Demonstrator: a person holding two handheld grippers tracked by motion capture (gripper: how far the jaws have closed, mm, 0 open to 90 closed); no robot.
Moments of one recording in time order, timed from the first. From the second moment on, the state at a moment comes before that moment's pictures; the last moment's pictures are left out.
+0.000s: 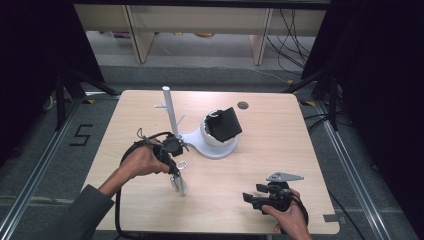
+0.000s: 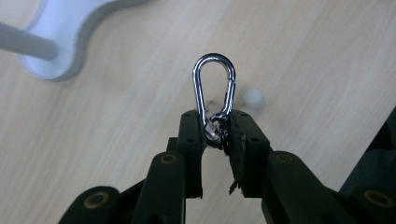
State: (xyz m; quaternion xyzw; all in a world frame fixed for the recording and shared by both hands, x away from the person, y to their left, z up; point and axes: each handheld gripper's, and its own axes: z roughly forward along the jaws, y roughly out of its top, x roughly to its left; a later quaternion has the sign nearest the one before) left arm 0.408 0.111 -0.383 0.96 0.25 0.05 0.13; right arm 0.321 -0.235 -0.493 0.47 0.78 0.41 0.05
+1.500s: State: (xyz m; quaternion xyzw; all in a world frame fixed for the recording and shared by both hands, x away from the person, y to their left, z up) left arm 0.465 0.186 -0.271 0.91 0.36 0.11 0.16; right arm 0.322 -0.236 -0.494 0.47 0.78 0.41 0.05
